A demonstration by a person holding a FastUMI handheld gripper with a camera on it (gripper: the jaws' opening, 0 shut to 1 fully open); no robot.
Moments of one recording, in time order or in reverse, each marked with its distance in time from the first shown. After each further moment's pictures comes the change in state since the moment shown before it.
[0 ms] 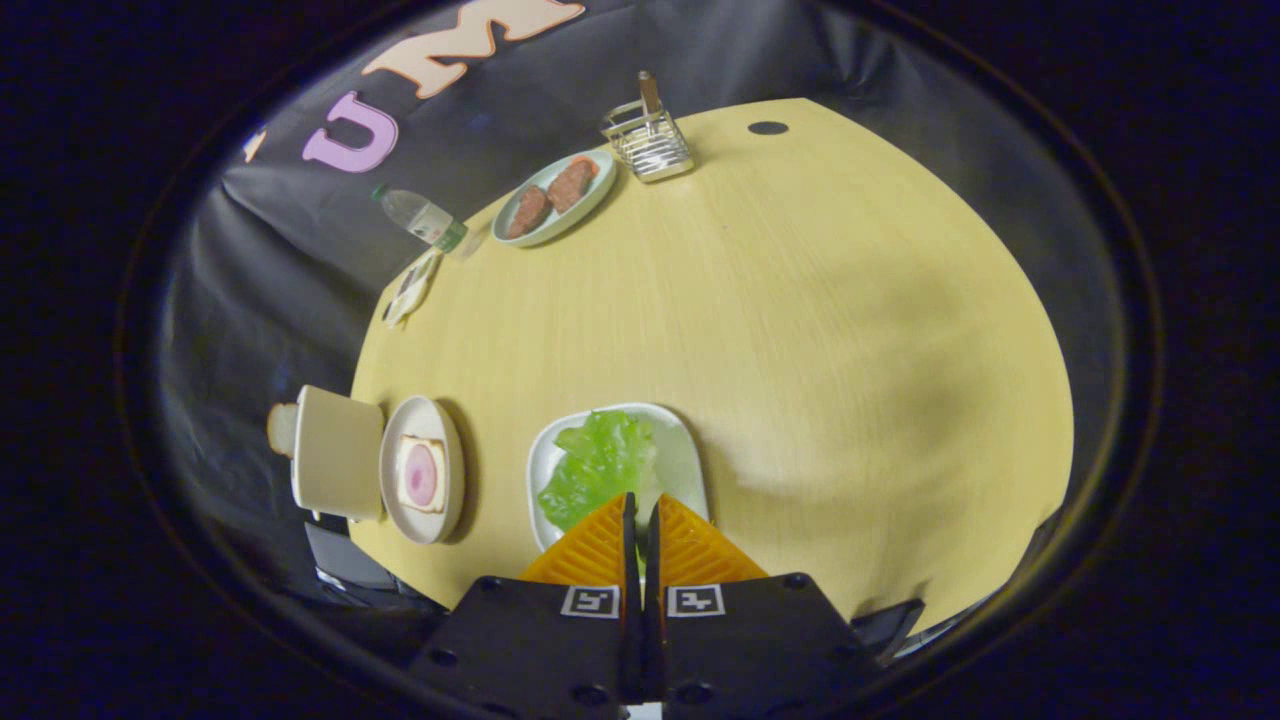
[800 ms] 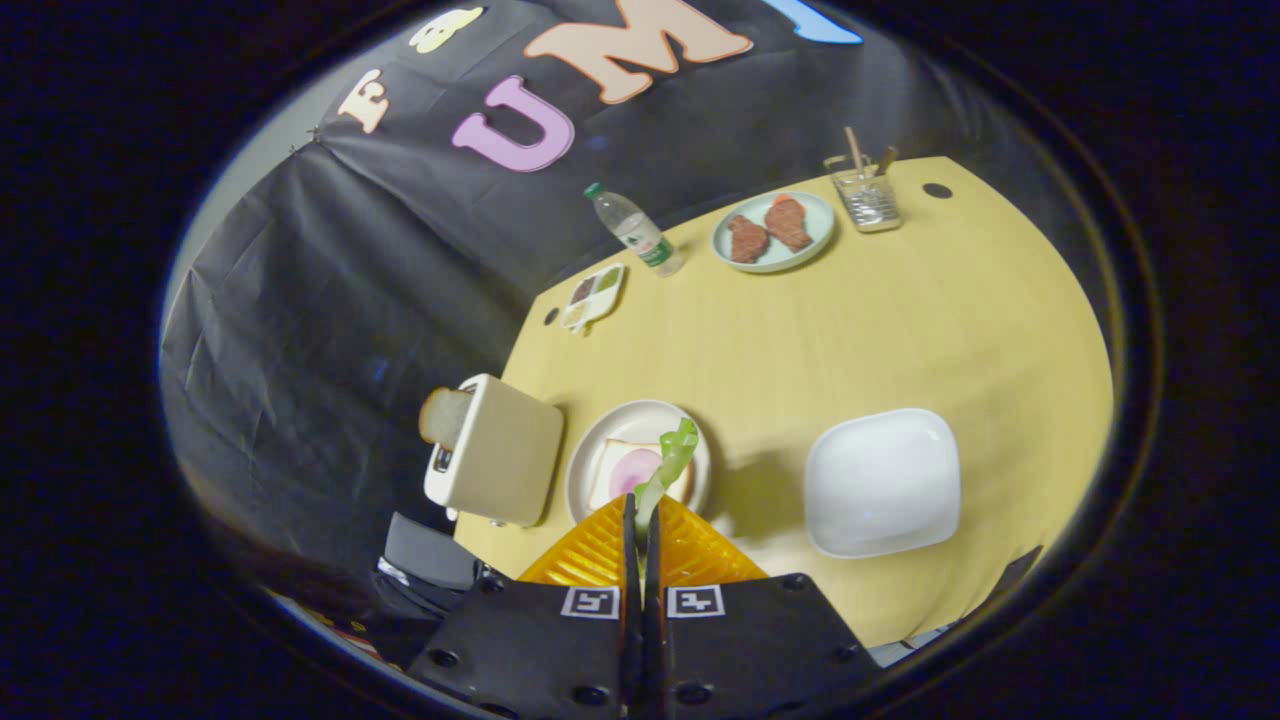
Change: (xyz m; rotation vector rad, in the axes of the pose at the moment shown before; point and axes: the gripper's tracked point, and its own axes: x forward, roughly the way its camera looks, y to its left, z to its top) arm -0.048 0.227 -0.028 -0.107 -0.097 0.323
